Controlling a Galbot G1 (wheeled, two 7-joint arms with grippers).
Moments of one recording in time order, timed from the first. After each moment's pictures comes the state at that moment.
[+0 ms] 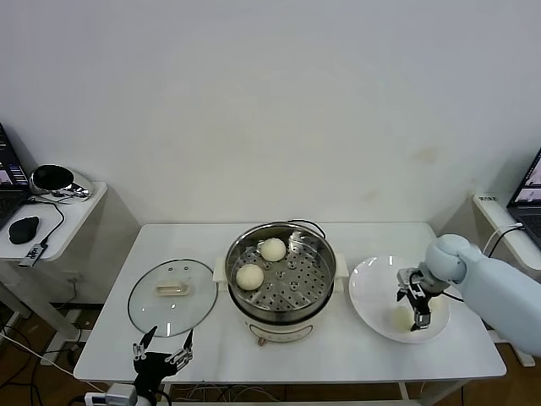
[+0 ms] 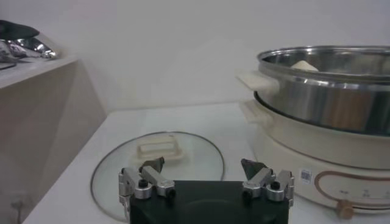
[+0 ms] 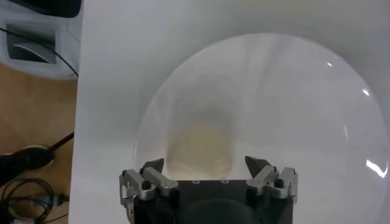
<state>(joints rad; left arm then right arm) 1.70 -1.53 -0.70 -2.11 -0.02 0.24 0.20 -0.23 0.64 -0.56 1.31 -0.32 -0.19 -1.27</state>
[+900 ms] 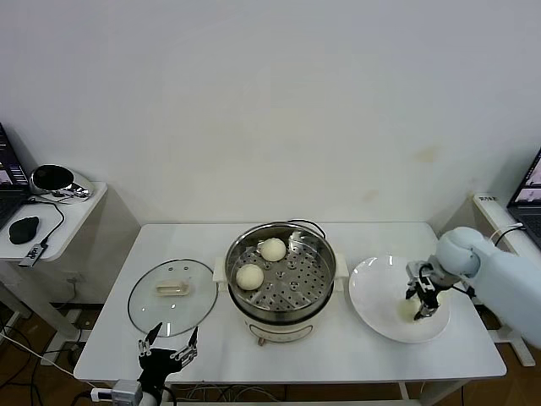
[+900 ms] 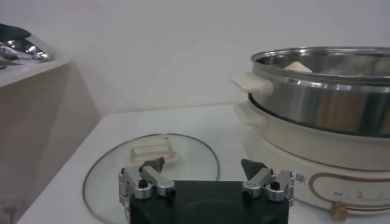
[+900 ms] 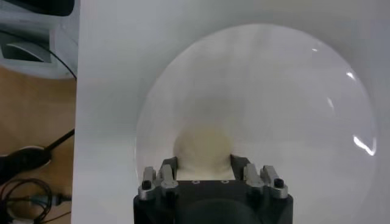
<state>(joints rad) 1.67 -1.52 -0.67 -2.10 -0.01 0.24 0.19 -0.12 0.57 -0.61 1.37 -0.25 -0.22 -1.27</state>
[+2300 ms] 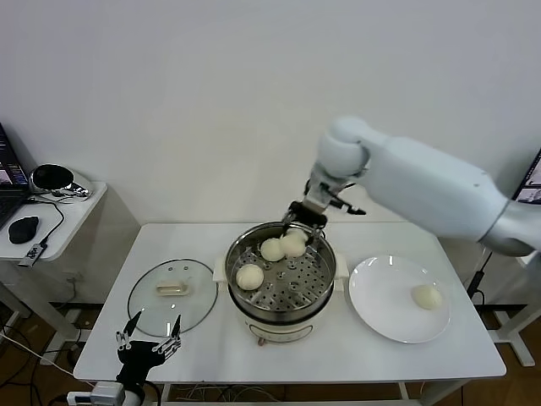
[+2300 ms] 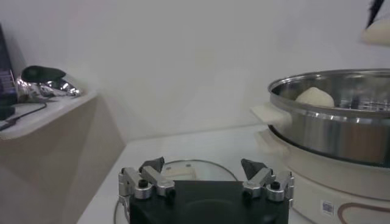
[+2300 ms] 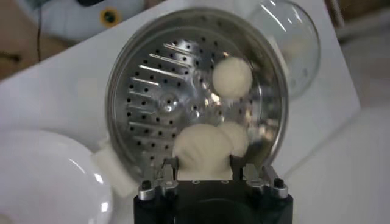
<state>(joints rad) 1.71 -1.53 -0.72 -2.20 0.02 0.21 0.16 0.44 1.09 -0.97 1.37 -0.11 0.45 -1.32</state>
